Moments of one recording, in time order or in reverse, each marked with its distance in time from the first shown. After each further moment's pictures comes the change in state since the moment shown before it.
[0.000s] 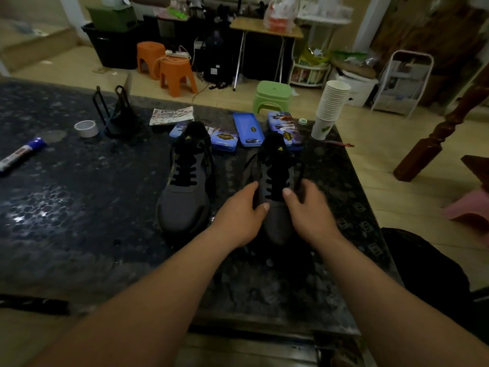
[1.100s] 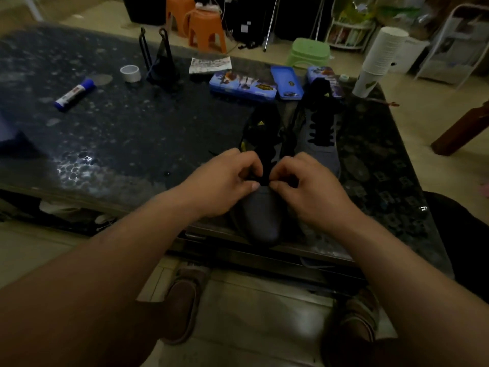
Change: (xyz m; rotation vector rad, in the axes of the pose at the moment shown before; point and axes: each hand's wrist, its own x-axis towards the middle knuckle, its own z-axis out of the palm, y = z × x) left_hand -0.122 -0.047 -0.088 0.221 -0.036 0.225; right_hand -0.115 -0.045 0.022 -0.190 -0.286 -0.573
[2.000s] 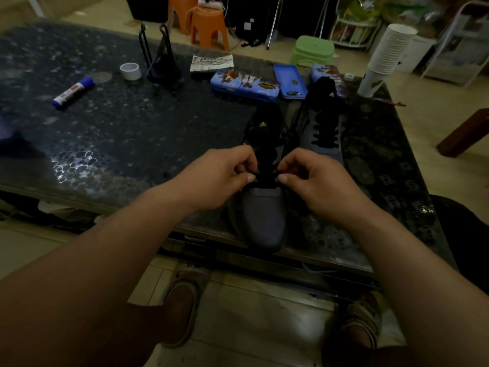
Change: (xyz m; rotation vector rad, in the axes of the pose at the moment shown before) left_hand 0.012 -0.014 -0.007 -0.046 0.027 -0.012; right_hand 0.017 0.014 -0.010 0.193 -0.056 0.088
